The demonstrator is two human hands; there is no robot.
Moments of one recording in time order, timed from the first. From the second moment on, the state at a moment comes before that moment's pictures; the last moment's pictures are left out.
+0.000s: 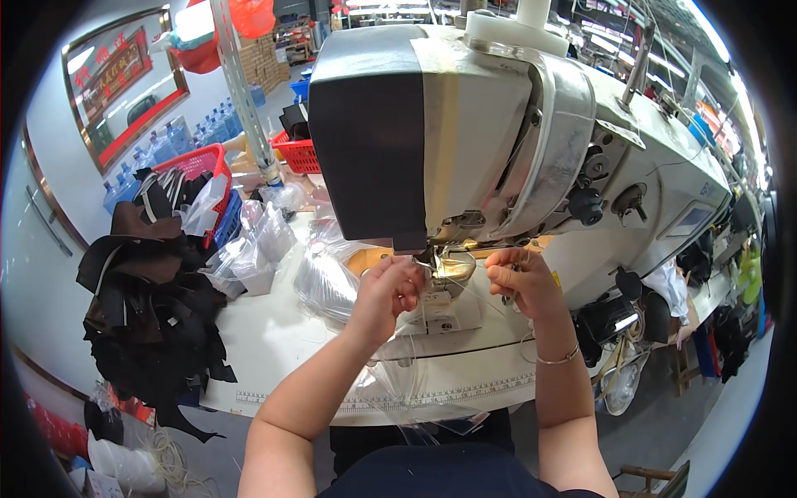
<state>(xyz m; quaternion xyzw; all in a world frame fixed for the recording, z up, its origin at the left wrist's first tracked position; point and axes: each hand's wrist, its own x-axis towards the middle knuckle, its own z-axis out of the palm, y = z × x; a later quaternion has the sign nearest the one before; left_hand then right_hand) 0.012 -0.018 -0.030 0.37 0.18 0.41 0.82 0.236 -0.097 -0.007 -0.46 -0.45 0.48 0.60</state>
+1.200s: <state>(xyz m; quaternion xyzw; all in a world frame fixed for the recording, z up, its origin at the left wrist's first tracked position) 0.042 -0.064 -0.044 0.45 0.26 0.60 0.60 0.293 -0.029 -0.059 -0.69 -0.45 0.28 0.50</state>
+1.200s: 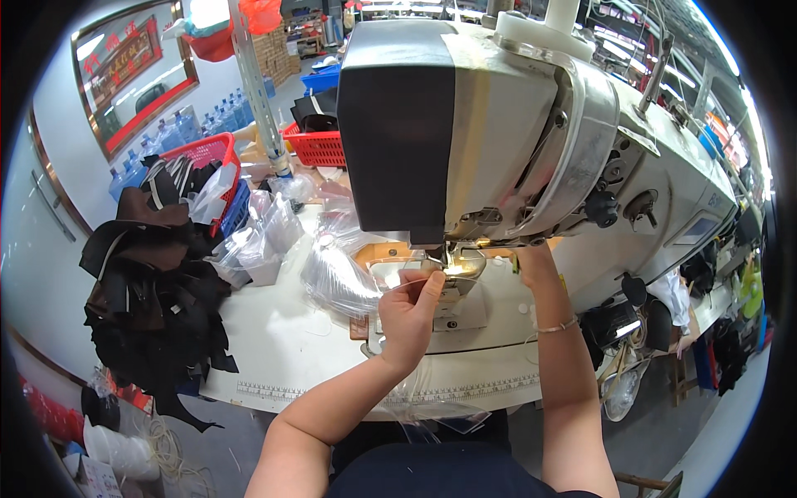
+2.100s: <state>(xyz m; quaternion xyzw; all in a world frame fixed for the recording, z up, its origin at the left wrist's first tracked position) -0.103 -0.072 -0.035 0.39 0.27 0.62 0.62 0.158 -0.149 -0.062 -0.49 -0.52 0.39 0.58</state>
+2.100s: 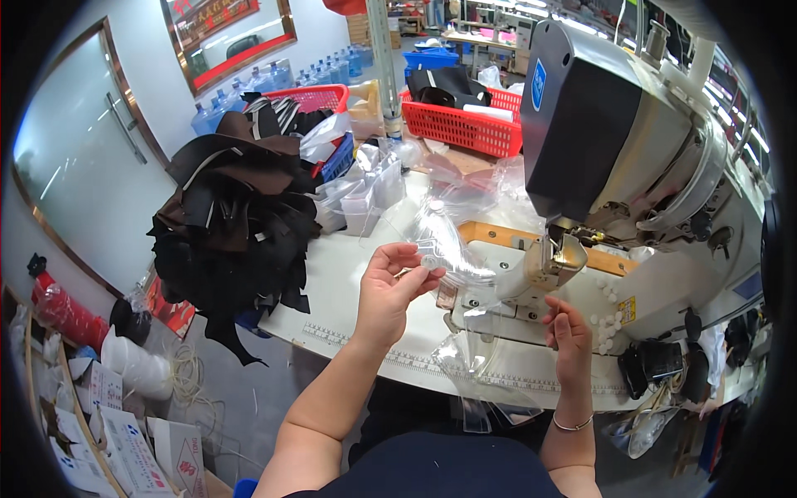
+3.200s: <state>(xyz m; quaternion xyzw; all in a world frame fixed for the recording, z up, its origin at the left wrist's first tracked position) -0.077 -0.111 -0.033 0.44 0.25 0.53 0.68 0.092 -0.139 -0.018 -0.43 -0.74 0.02 0.52</state>
